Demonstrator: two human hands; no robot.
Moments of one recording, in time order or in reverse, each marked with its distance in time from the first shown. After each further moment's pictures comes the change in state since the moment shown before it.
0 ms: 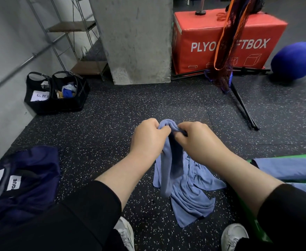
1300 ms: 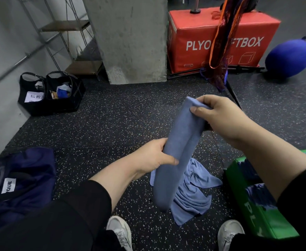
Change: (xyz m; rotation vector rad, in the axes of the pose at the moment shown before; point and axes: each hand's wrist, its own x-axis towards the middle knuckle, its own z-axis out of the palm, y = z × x) left_hand -0.009 -0.034 0.016 -0.320 -0.695 -0.074; right_hand 0.019 0.033 -0.055 0.584 0.058 0.136
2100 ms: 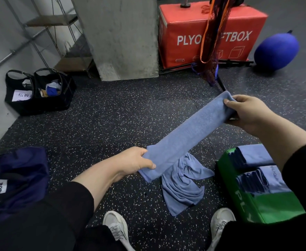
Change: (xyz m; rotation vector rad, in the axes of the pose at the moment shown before) left_hand -0.018 -0.028 -0.016 0.240 -0.007 -0.236; right_hand 0.012 0.077 -0.085 0.228 0.243 0.330
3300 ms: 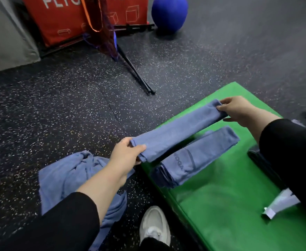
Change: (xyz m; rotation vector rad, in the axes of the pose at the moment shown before) left_hand 0.246 0.137 0.283 -0.369 -0.003 0.056; right_hand 0.090 0.186 -0.359 -0.439 0.438 0.373
